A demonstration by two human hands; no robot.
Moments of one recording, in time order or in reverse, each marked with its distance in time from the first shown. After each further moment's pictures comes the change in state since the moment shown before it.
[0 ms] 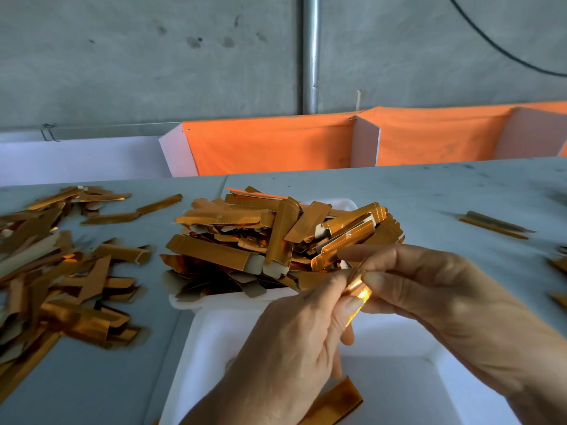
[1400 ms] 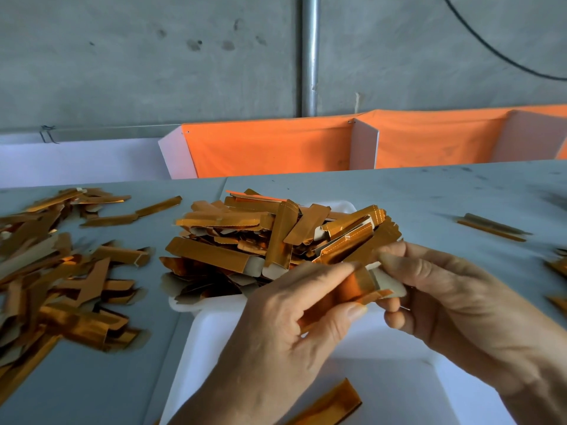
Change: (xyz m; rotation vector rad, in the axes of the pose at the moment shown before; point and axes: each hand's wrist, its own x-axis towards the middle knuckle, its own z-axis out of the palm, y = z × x) left_hand -0.004 -0.006 -0.012 -0.189 0.123 0.110; right_hand 0.001 -0.002 -0.007 0.405 0.025 0.157
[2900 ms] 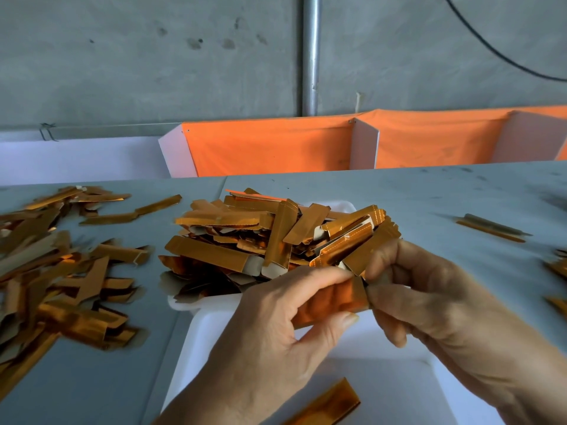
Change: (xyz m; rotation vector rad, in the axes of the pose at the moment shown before) left_hand -0.002 -0.002 -0.006 -0.024 -0.054 -0.080; right_hand -0.005 0.000 0.015 -0.277 0.013 -0.095
